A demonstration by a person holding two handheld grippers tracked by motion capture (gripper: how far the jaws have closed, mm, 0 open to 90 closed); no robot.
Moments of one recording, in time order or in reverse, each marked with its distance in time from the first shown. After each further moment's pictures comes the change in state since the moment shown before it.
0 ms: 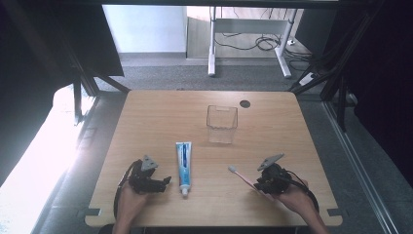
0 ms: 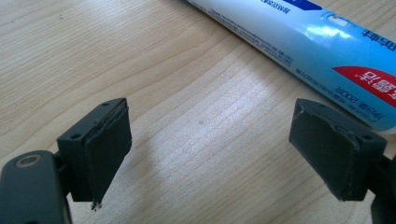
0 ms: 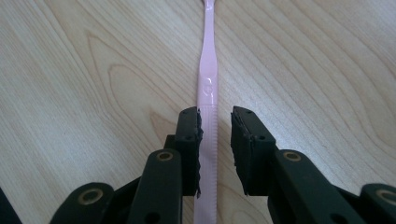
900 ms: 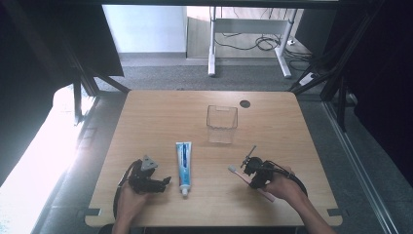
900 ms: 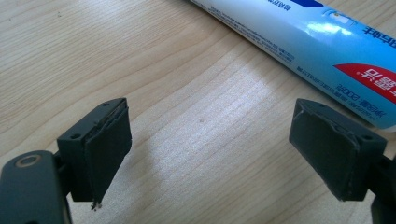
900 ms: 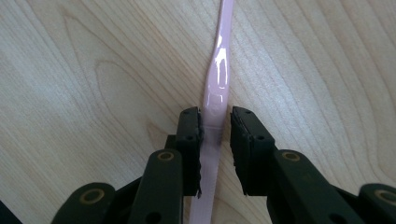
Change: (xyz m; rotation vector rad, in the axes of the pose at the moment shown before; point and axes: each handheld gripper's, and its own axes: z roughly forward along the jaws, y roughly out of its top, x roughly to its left) left arm 0.001 0.000 0.000 0.006 -0.006 -0.002; right arm 0.008 0.050 0.023 0.315 -0.025 -0.096
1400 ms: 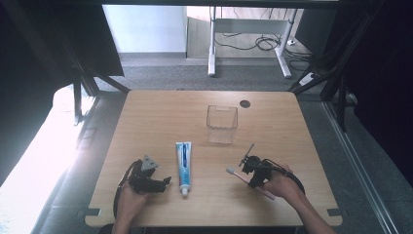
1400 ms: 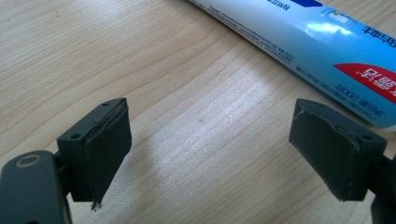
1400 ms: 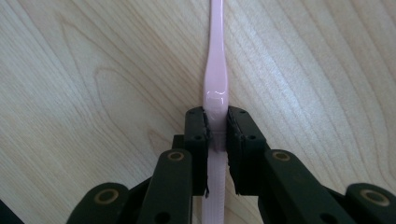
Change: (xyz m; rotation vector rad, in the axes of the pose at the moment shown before) left arm 0.000 0.000 0.000 0.001 0.001 0.002; right arm -0.003 0.006 0.004 0.020 0.025 0.022
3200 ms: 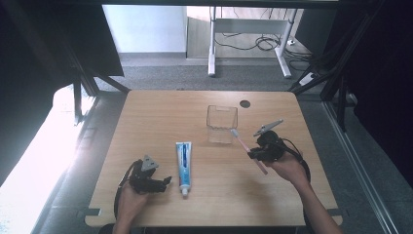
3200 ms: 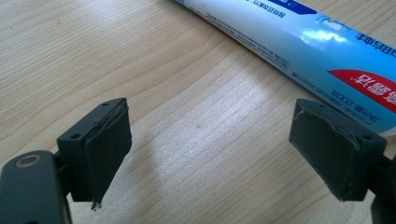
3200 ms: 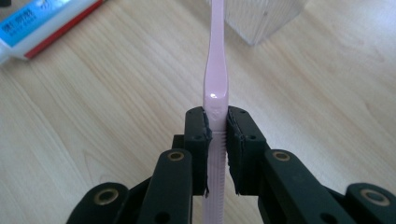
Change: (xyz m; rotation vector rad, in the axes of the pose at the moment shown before) left arm -0.002 0.001 0.000 -0.020 0.002 -0.002; right arm -0.042 -0.001 -0.067 -0.460 -0.009 0.144
